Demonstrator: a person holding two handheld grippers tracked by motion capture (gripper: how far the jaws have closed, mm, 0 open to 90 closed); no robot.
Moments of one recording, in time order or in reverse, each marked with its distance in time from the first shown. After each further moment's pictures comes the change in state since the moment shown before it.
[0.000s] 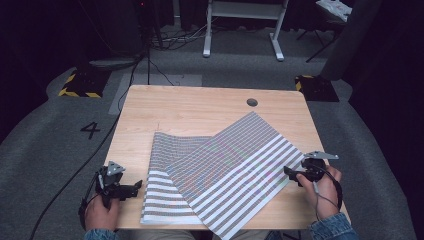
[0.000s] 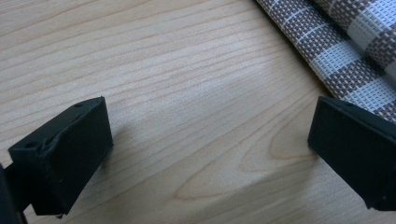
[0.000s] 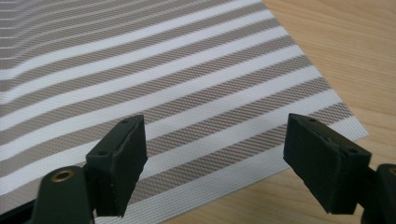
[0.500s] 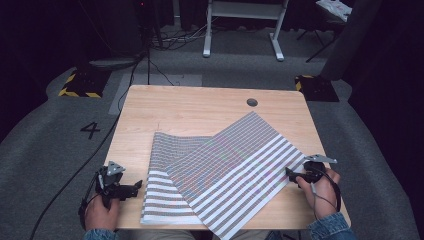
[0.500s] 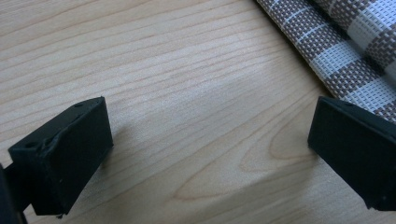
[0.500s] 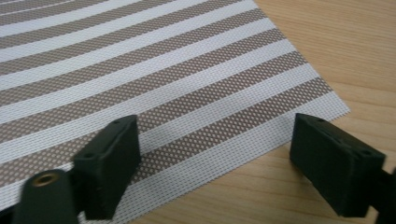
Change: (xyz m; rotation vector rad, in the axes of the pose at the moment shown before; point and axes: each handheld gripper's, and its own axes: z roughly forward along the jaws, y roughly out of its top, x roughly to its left) left arm 0.000 0.000 0.000 0.000 0.000 0.000; right arm -0.008 -0.016 0.014 -0.010 -0.055 0.010
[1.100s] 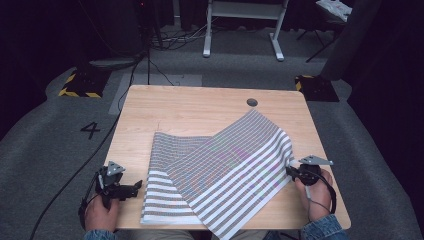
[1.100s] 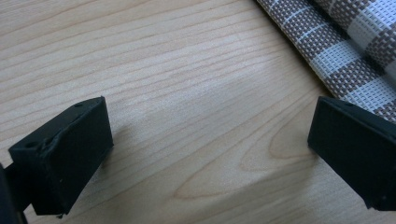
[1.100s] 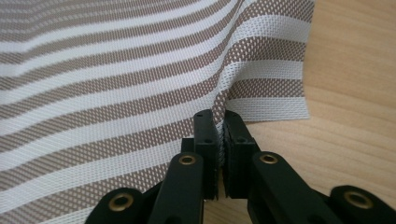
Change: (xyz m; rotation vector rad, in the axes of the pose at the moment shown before) left arm 0.000 -0.001 0.000 0.000 0.003 0.002; right arm 0.020 0.004 -0.014 -0.027 0.099 -0.097
